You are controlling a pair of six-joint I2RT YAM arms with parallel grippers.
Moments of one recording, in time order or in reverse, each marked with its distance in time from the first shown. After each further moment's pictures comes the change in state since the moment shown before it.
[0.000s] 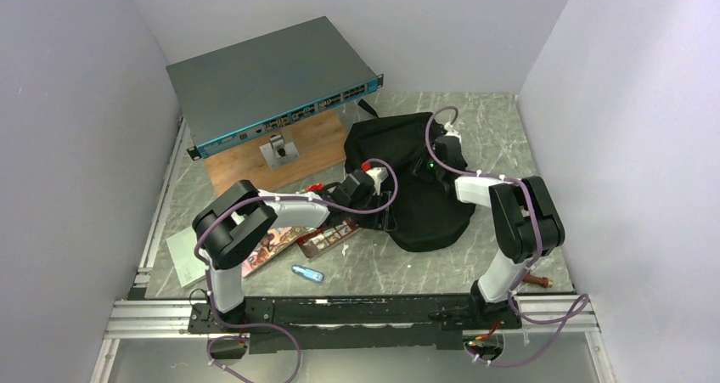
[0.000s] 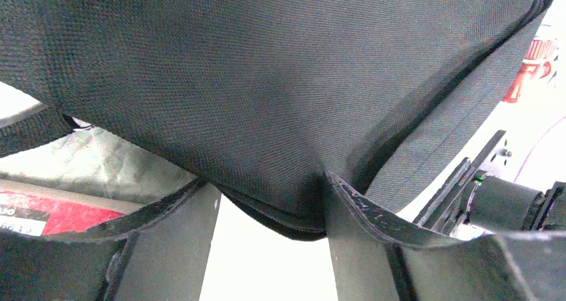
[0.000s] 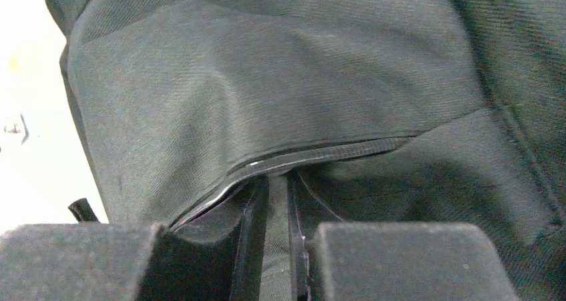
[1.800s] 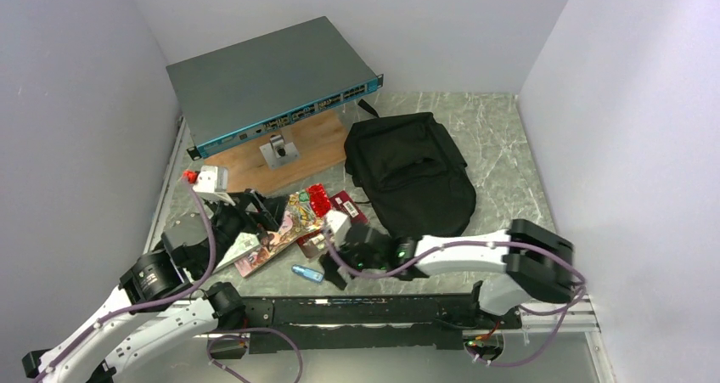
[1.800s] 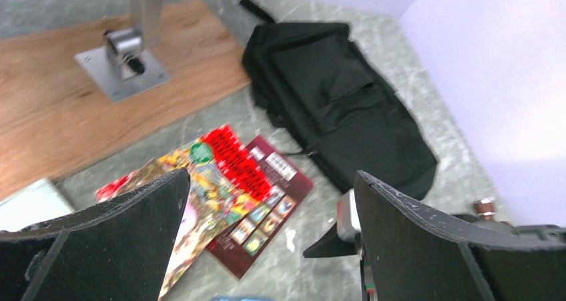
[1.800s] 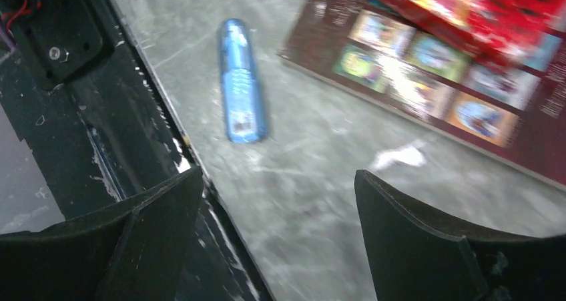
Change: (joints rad) left arm -0.014 -1.434 -0.196 -0.617 -0.727 0.189; right arm 0.948 -0.326 -0.154 -0.187 0.060 -0.319
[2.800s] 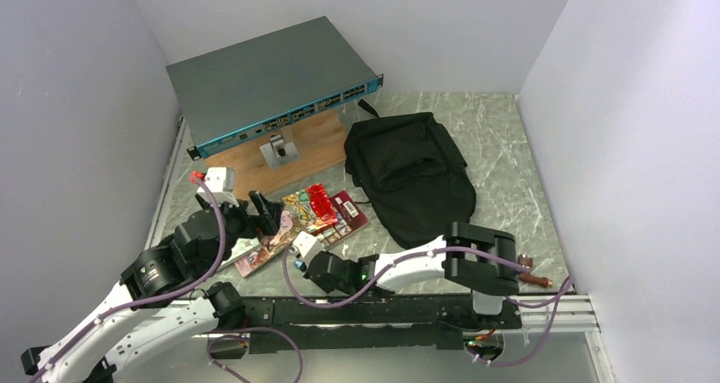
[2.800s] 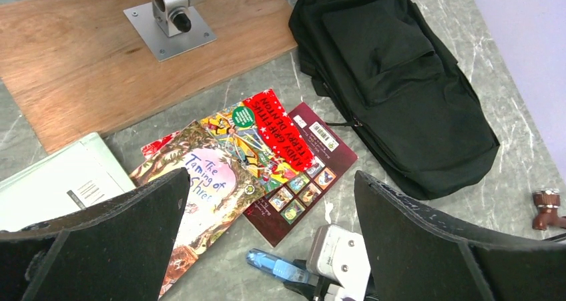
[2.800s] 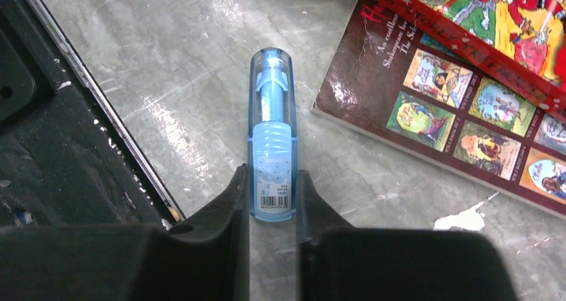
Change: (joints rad) left arm 0.000 0.029 0.028 -0.225 -0.084 -0.058; right arm 0.235 0.408 0.220 0.068 0.332 0.005
